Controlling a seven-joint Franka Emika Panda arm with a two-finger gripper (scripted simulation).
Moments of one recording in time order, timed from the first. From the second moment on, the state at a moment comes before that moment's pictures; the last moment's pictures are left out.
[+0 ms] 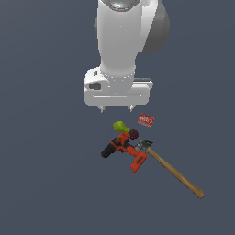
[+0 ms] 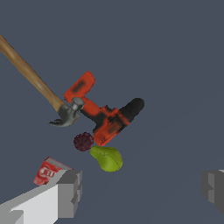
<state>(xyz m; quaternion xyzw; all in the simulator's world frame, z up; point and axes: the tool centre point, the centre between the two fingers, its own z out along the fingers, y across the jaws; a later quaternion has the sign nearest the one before) 0.013 -0.004 0.288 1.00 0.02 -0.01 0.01</state>
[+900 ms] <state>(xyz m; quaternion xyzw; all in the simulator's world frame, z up) 0.096 0.120 0.184 0.95 0.30 -0.01 0.02</state>
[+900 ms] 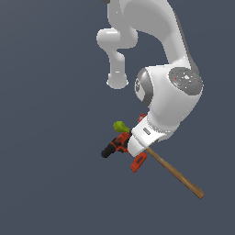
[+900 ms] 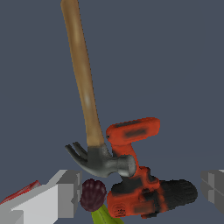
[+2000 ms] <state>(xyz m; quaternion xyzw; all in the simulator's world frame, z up) 0.117 0.235 0.077 0.86 0.51 0.00 0.00</state>
